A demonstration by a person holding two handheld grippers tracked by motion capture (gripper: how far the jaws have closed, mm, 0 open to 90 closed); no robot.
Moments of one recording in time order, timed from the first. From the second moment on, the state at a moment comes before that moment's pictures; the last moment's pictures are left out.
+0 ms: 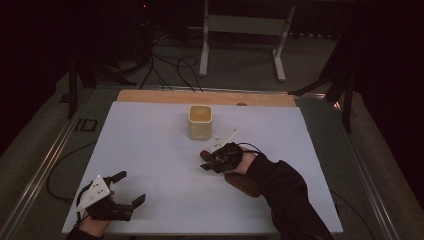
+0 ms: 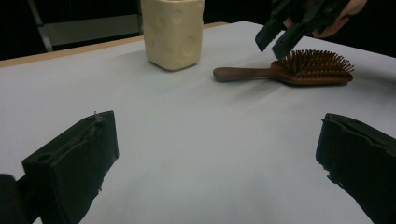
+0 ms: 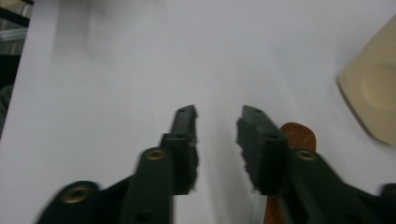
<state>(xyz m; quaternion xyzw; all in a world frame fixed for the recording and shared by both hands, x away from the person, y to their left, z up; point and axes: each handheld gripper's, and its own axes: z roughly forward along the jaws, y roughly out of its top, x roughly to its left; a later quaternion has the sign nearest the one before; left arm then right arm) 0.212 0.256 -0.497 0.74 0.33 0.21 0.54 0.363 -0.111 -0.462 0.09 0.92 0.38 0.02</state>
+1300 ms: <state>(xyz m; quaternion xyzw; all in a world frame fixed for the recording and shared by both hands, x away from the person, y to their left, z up) 0.214 0.256 -0.499 0.75 0.33 0.20 0.54 0.395 -0.135 -0.498 0.12 0.96 0.24 0.04</state>
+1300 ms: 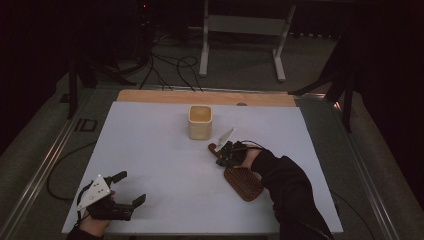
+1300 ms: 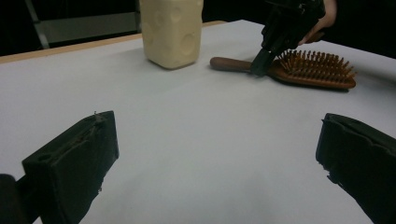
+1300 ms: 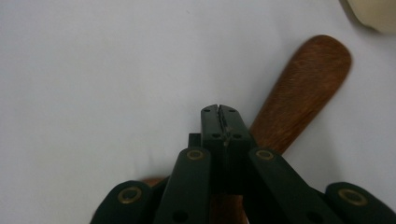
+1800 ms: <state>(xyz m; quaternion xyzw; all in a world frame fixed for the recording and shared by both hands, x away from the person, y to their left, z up) 0.214 0.256 -0.499 0.75 0.33 0.20 0.54 0.400 -0.162 -0.495 0.15 0.96 0.24 0.05</state>
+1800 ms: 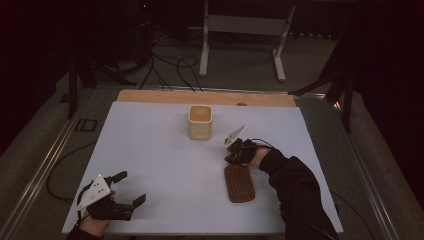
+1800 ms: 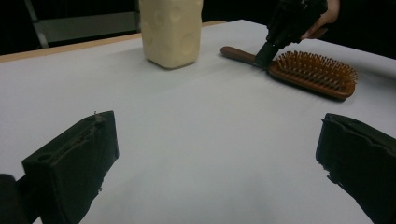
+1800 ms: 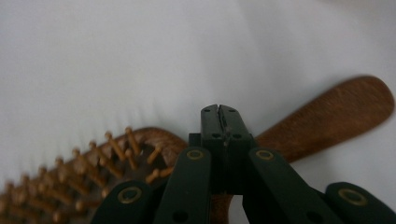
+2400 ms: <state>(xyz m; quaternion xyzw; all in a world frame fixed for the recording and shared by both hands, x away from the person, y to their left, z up) 0.214 0.255 -0.499 0.74 0.33 0.19 0.54 0.391 -0.212 -0.494 0.21 0.95 0.24 0.05</state>
